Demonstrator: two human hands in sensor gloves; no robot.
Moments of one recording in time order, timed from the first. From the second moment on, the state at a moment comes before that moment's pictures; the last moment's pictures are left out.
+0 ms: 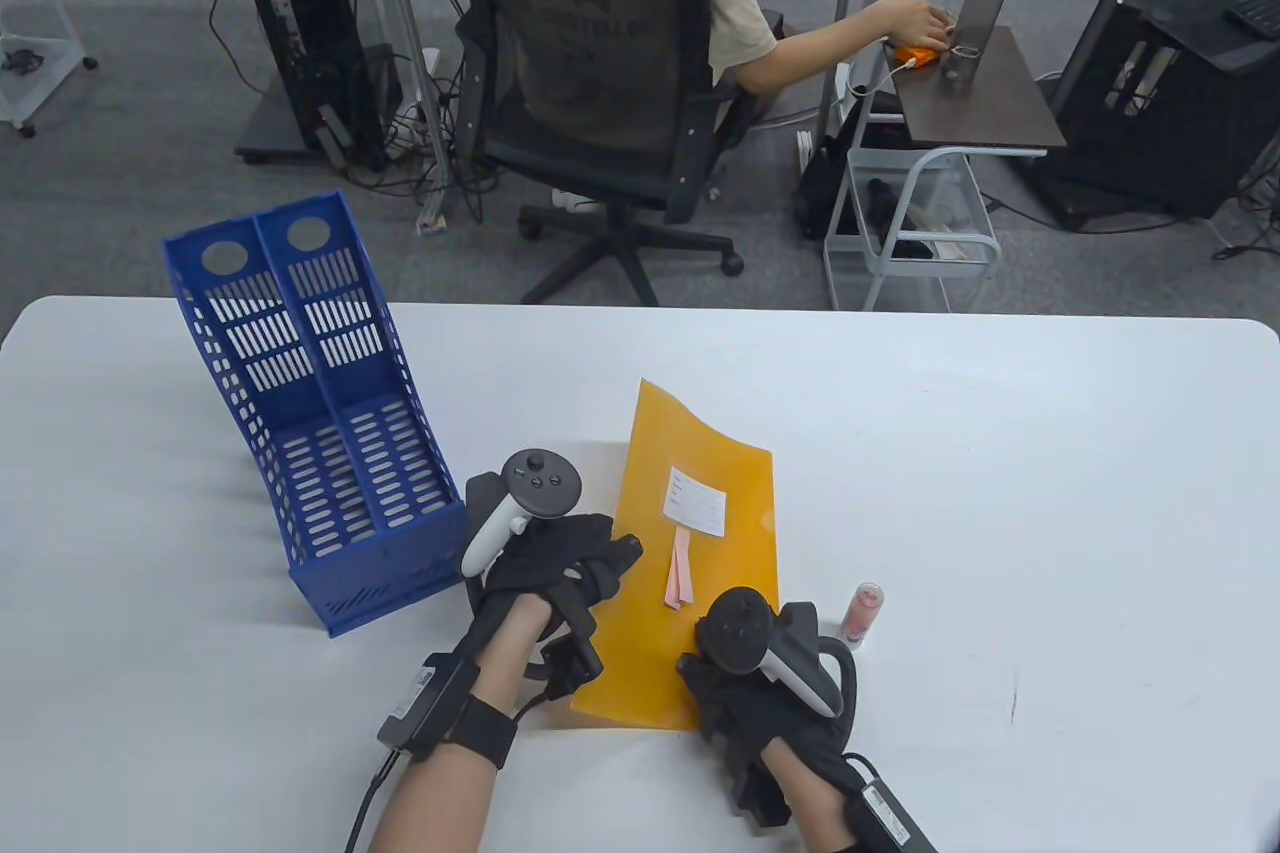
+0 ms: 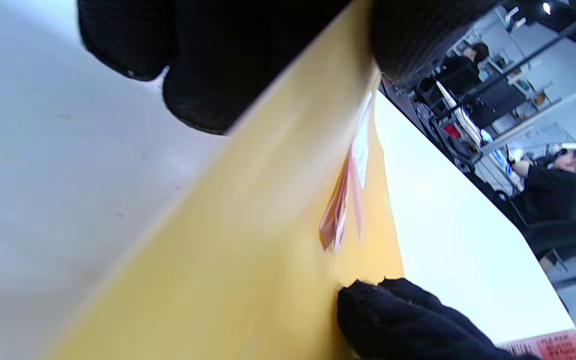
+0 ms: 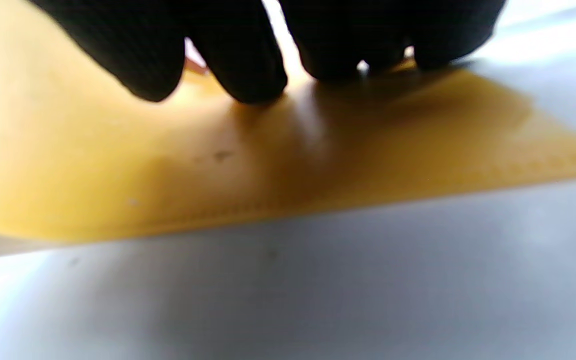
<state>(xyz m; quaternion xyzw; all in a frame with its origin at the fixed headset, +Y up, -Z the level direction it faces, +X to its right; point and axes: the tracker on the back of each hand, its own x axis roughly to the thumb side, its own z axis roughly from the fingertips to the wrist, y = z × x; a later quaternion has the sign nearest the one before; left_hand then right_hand) -0.116 -0.715 -0.410 -0.26 -0.06 0.33 0.91 0.103 -0.765 -0.328 0.05 0.11 0.98 0.14</state>
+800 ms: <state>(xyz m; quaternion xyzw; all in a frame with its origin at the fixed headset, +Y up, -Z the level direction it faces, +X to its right) -0.236 -0.580 -0.303 -0.01 -0.07 0.33 0.94 0.120 -0.743 -0.313 0.07 0.02 0.97 0.25</state>
